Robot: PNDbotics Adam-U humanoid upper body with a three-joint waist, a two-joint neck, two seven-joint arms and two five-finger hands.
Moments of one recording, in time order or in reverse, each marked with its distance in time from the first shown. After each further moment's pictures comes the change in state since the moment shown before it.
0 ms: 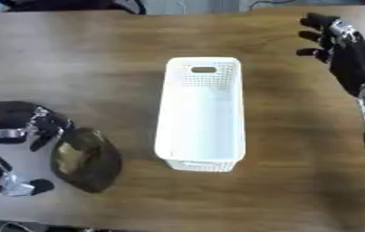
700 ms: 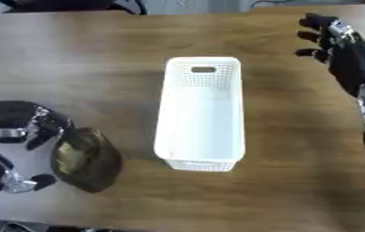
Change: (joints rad) left arm -0.033 -0.022 -0.019 0.049 -0.061 0.000 0.000; right arm 0.000 0.000 0.003 0.000 0.005 0.004 0.004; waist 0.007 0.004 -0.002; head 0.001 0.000
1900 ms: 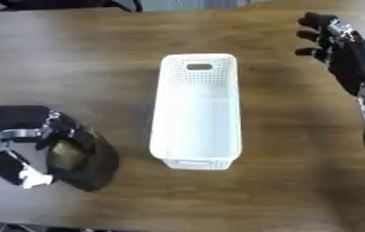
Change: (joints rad) left arm 0.010 -0.005 -0.023 0.071 0.013 0.028 -0.028; right arm -0.005 0.000 0.000 -0.001 0.005 0.005 0.004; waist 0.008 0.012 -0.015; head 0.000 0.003
